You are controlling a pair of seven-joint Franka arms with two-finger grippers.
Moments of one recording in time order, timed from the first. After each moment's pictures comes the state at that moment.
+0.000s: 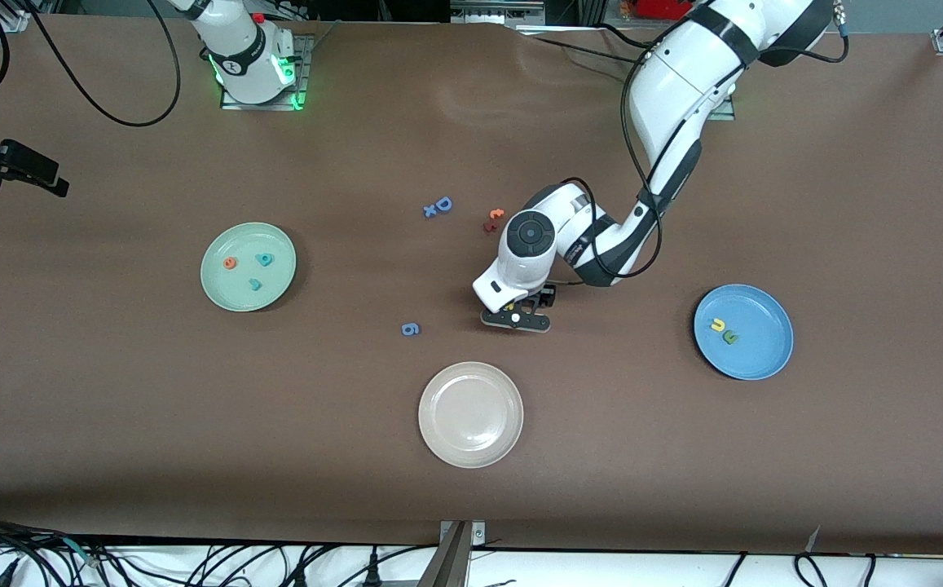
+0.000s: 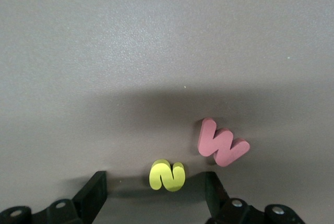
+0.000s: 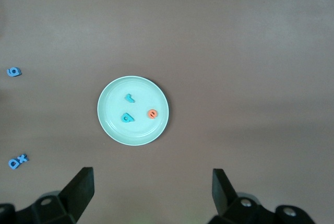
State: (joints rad) left arm -0.42 0.84 -0.30 -1.55 0.28 2.33 -0.69; right arm -0.01 -0.02 -0.08 -1.66 0.03 1.58 -0.04
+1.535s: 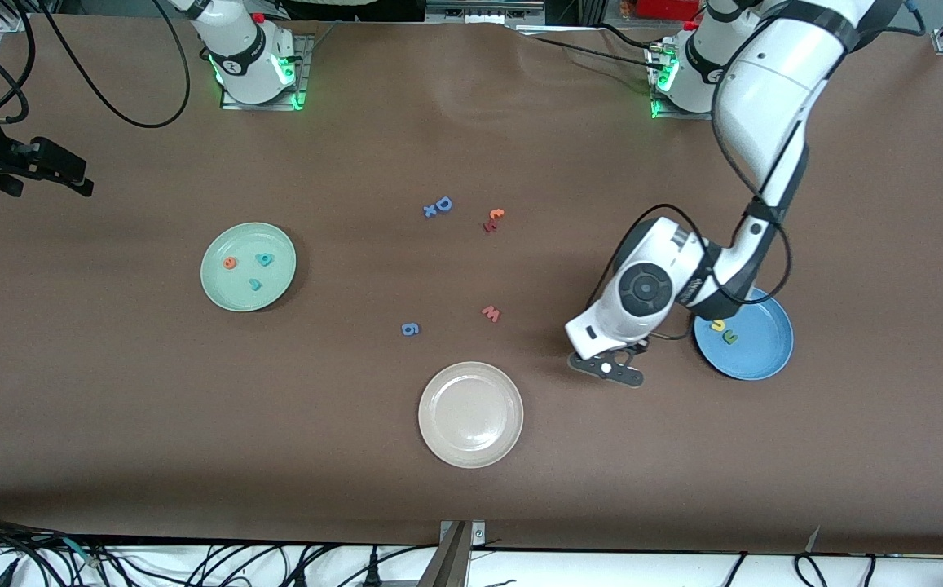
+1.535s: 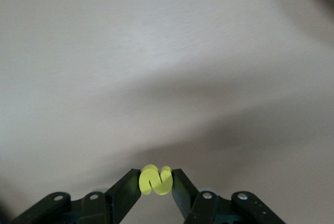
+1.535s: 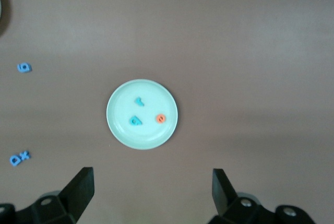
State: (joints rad) left arm -0.16 0.74 -0.28 -1.53 0.28 2.15 -0.20; right arm -0.03 -0.02 0.00 -1.65 0.01 1.61 -0.03
